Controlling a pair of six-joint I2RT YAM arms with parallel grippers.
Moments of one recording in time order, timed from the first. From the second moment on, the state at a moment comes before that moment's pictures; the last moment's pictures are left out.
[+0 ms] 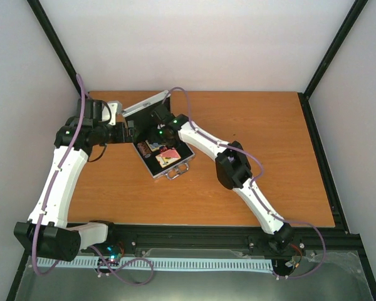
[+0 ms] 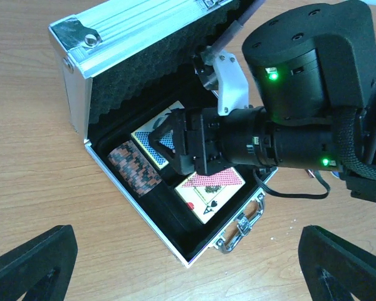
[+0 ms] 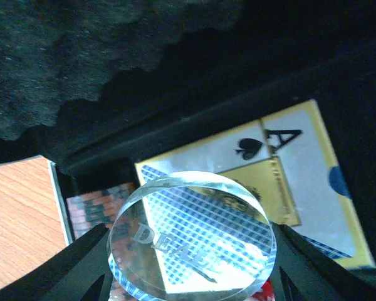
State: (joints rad) left arm -0.11 1.21 1.33 -0.96 0.26 -0.19; right arm 0.80 2.56 2.36 -0.78 -0.15 0.66
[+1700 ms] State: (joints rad) left arm -0.11 1.20 1.33 -0.96 0.26 -0.19; right arm 0.65 2.05 1.63 -0.94 0.22 0.59
